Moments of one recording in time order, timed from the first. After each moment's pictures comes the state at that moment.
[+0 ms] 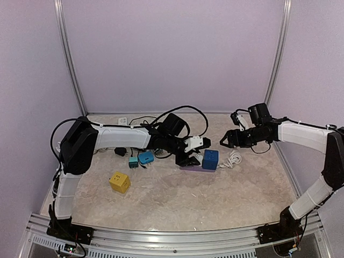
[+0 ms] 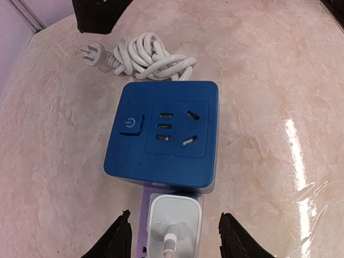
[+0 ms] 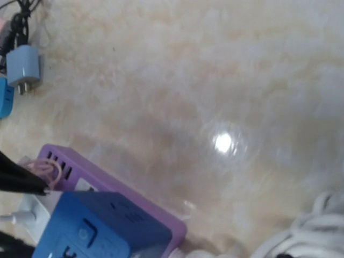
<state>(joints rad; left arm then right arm) -0.87 2.22 1.69 -0.24 0.40 0.66 0.32 1.50 1.03 -0.35 -0.35 0.18</state>
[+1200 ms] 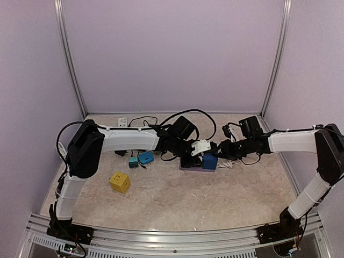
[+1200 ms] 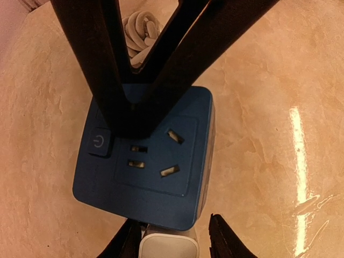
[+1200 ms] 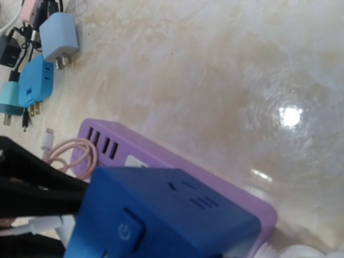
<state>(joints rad) -0.93 2.29 1.82 -0.37 0.26 0.61 0.41 1.58 0.87 -0.10 -0.47 0.42</state>
